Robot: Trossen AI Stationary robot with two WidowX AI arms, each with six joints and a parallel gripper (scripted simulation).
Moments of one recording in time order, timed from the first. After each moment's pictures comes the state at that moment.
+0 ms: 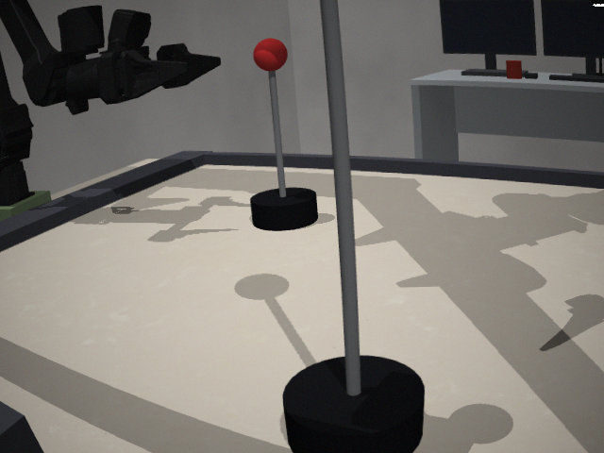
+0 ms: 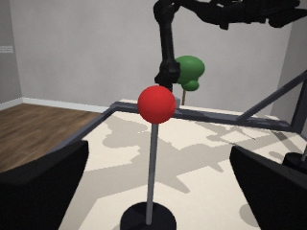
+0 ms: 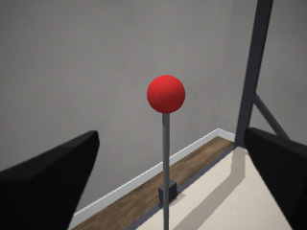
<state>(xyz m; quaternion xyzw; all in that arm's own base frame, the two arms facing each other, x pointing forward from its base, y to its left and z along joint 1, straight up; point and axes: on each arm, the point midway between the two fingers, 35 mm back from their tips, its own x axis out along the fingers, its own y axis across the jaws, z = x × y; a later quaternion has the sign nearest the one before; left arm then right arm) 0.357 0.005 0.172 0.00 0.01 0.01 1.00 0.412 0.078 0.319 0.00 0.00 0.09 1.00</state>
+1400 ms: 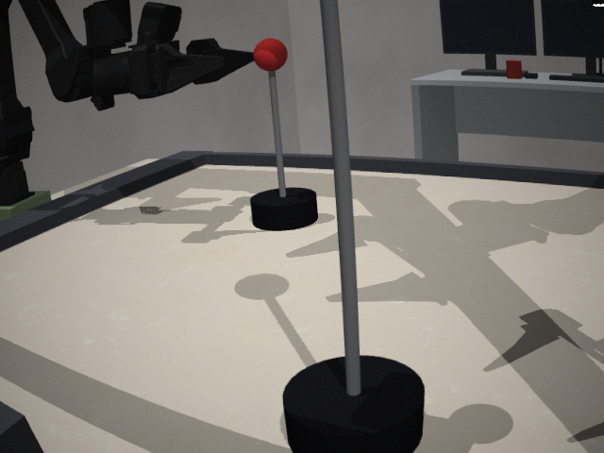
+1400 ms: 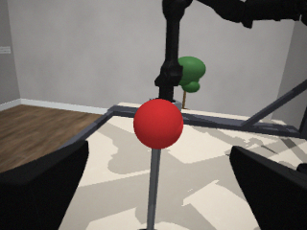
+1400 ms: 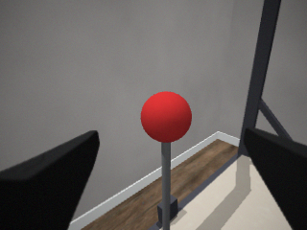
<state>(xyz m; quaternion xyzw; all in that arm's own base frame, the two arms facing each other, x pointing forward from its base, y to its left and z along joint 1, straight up) 0.405 0.006 0.173 0.00 0.00 0.01 1.00 0.463 0.086 0.321 0.00 0.00 0.09 1.00</state>
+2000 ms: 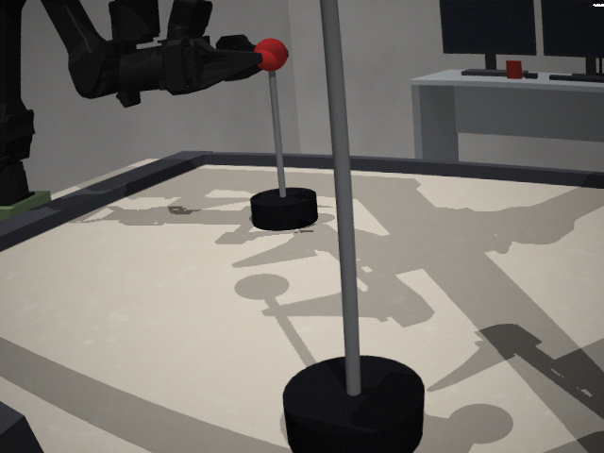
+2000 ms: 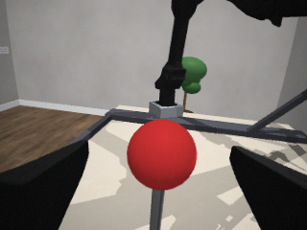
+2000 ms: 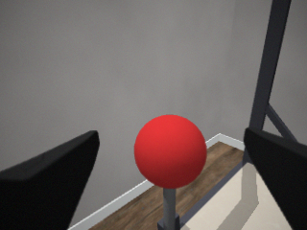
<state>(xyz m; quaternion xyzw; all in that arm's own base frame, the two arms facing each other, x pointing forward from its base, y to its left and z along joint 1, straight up) 0.450 0.006 0.173 0.00 0.00 0.01 1.00 0.508 0.094 0.322 0.00 0.00 0.09 1.00</state>
